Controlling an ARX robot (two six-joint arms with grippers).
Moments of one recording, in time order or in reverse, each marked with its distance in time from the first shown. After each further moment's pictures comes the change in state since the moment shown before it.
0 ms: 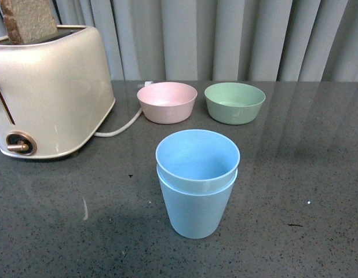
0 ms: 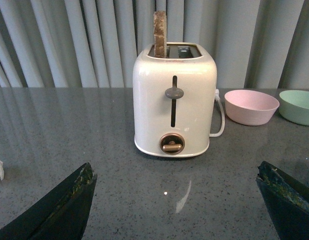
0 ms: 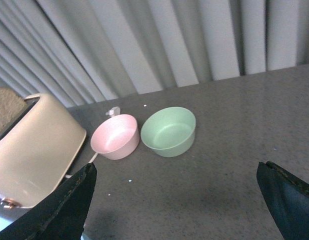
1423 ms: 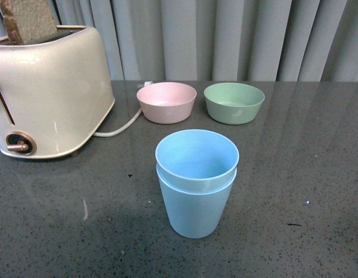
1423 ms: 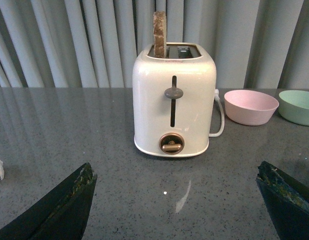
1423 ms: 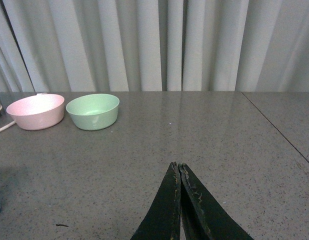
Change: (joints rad) left arm 0.000 0.000 0.000 0.000 0.000 0.000; right arm -0.079 -0.853 -0.695 0.056 0.181 -0.299
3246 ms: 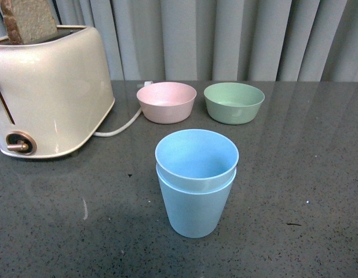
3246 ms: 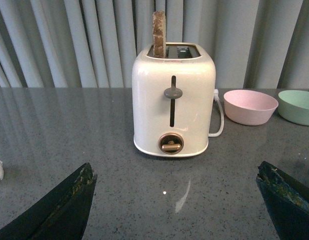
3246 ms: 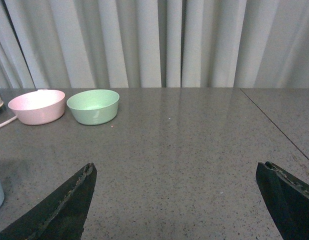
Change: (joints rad) left arm 0.000 0.000 0.000 0.000 0.000 0.000; right arm 0.000 -0.179 0.001 -0.190 0.002 -0.001
